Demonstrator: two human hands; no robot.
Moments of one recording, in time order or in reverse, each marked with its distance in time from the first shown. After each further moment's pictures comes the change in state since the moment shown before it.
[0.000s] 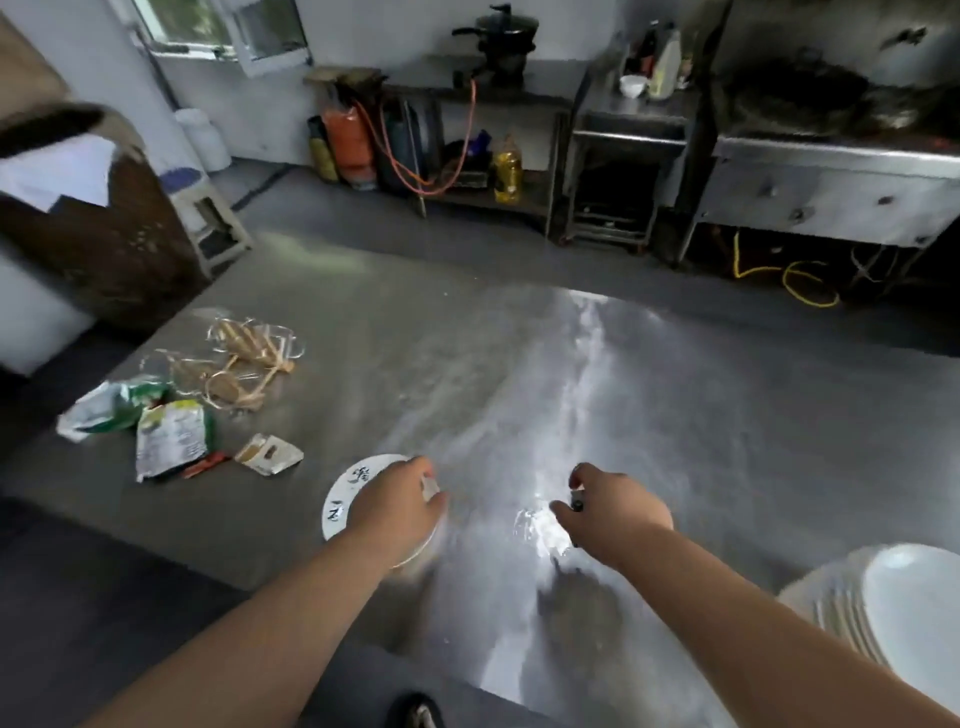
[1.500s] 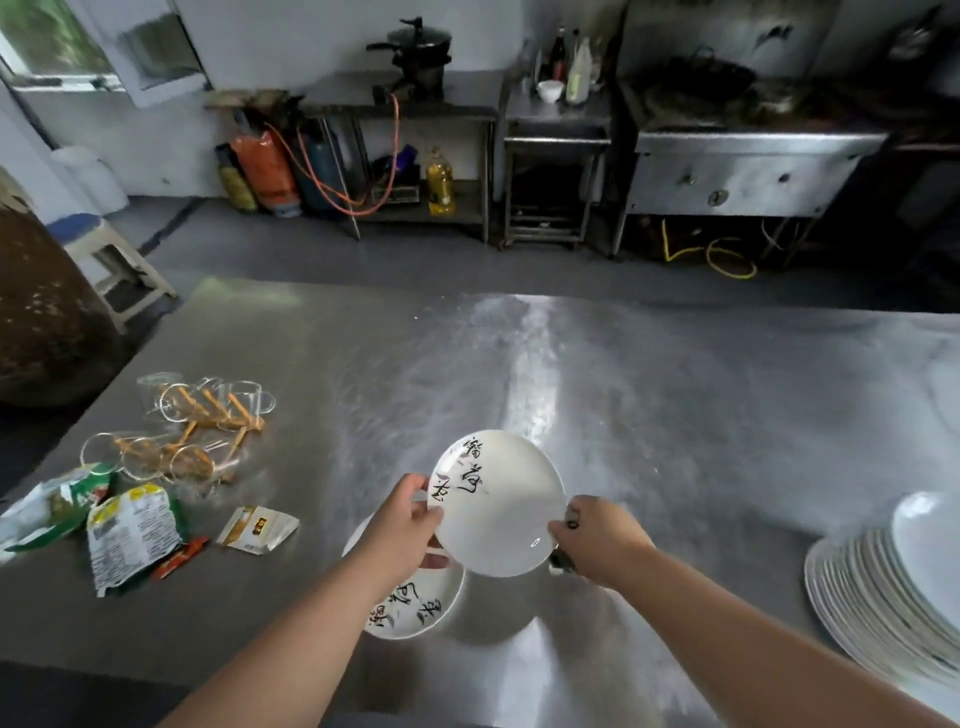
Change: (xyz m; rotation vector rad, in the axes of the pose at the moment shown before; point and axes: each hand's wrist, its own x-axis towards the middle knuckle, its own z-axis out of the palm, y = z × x) left_hand 0.045 -0.043 -0.025 -0.886 -0.344 -0.071; right_hand 0.016 -0.060 0.043 0.395 -0.099 0.293
